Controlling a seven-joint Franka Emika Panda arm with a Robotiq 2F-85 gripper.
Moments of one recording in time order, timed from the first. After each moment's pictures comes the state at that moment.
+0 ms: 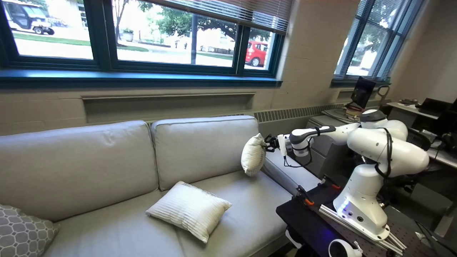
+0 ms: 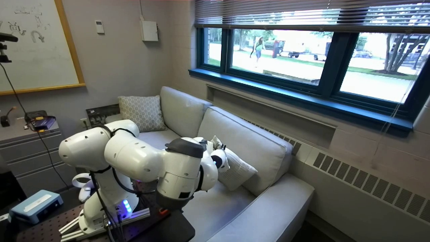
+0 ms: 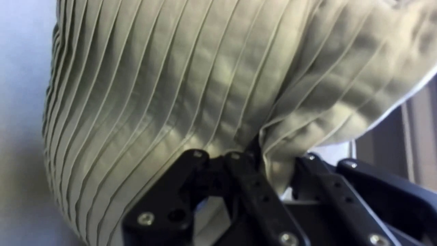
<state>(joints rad) -1.36 1.48 0.95 -2.24 -0.47 3.41 0.48</state>
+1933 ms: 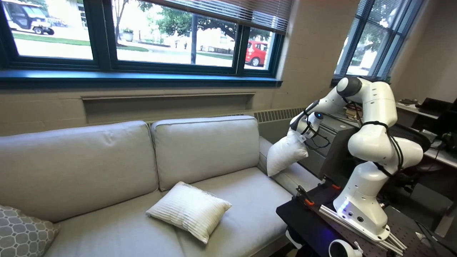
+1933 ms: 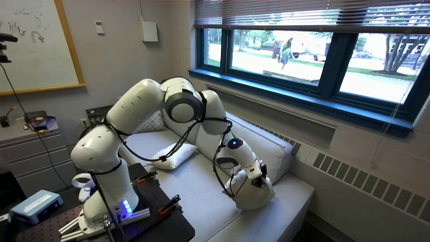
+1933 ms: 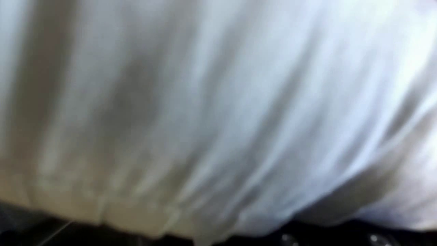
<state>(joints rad) -0.67 0.78 0.23 -2.01 0.40 3.45 0.46</state>
